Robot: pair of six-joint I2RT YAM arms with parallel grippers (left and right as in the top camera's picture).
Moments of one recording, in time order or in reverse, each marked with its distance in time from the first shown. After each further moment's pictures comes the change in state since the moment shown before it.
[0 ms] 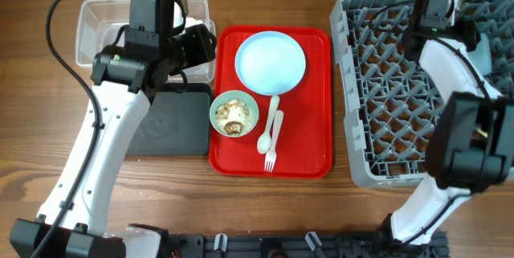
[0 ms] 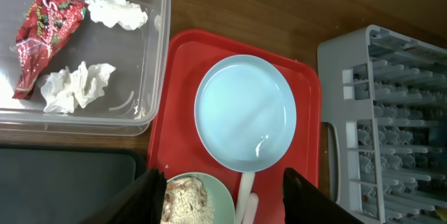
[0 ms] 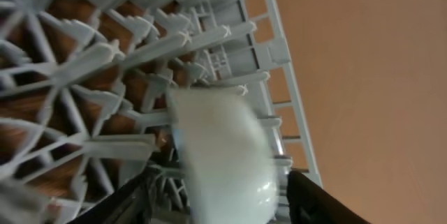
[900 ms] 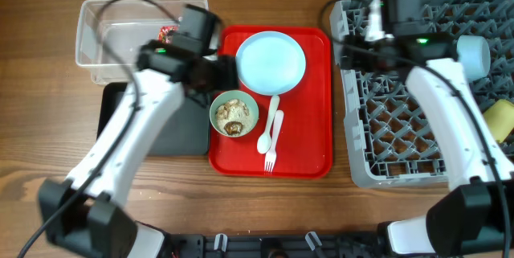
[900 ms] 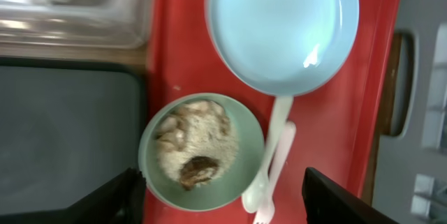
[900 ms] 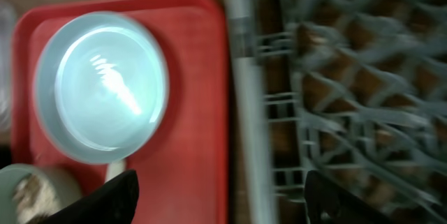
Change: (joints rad) left arm -0.160 0.129 0.000 -0.198 -0.064 0.009; right arm 0.234 -0.349 -0.001 -0.566 -0.960 0.577
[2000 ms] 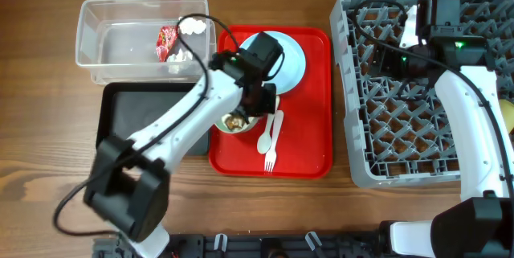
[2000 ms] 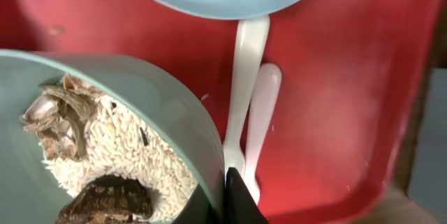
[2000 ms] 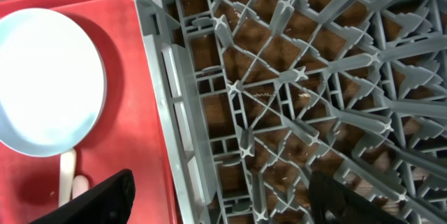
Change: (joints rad) left arm -0.224 0.189 0.005 -0.008 -0.018 -0.055; right arm -0.122 -0.053 0.000 -0.118 0.028 -0.071
